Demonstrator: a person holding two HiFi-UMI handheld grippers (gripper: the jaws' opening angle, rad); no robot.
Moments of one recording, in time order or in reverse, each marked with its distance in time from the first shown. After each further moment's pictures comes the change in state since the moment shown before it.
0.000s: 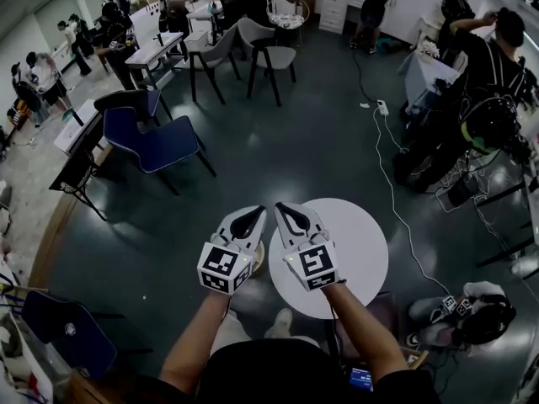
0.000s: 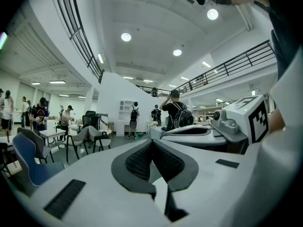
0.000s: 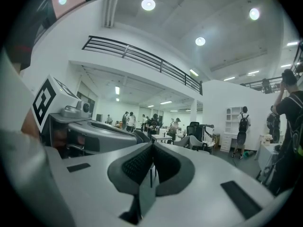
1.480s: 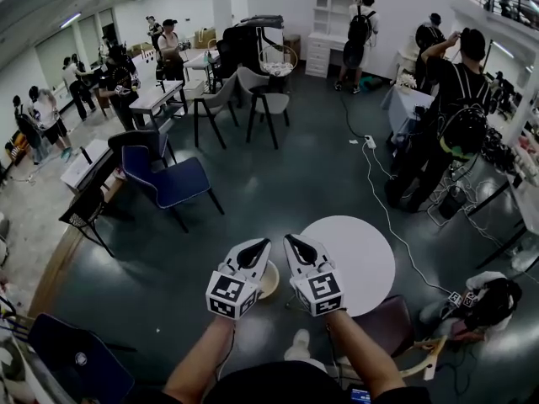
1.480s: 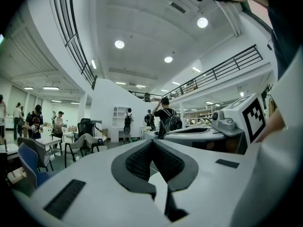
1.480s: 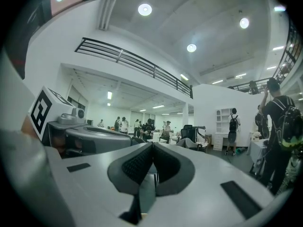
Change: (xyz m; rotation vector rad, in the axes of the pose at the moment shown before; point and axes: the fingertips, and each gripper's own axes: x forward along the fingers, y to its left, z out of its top) left arm -0.202 -0.009 0.035 0.055 -0.062 -0.090; right arm -0.062 0.172 0.073 0.055 -0.047 -0.122
